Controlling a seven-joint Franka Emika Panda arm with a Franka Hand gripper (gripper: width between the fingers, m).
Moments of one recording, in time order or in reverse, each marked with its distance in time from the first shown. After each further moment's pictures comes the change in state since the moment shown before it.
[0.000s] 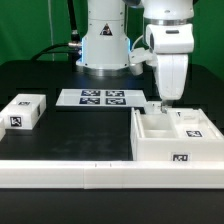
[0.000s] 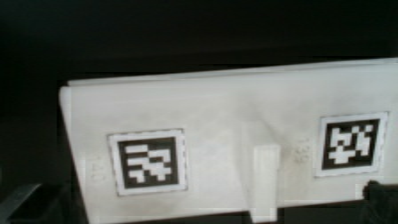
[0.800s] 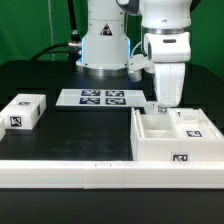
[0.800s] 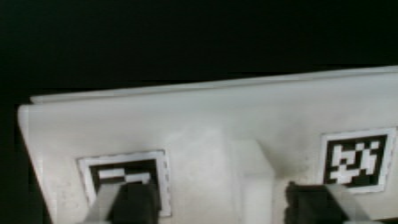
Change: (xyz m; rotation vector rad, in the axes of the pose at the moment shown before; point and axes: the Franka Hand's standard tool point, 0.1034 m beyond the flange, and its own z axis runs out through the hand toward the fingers) arm -0.002 -0.004 0.009 0.012 0.007 0.008
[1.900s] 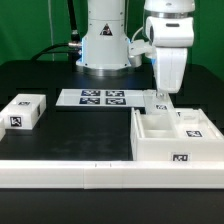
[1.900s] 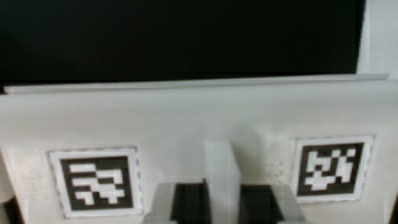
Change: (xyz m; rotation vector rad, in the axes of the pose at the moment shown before) arm -0.004 0.002 -0.037 0.014 -0.059 0.002
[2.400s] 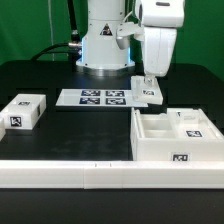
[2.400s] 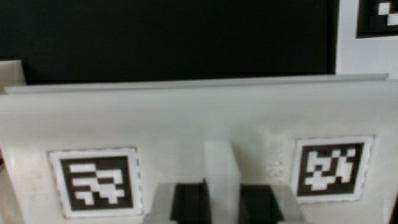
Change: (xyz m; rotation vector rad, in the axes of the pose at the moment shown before) arm -0.023 0.004 -0.020 0.017 -0.035 0.006
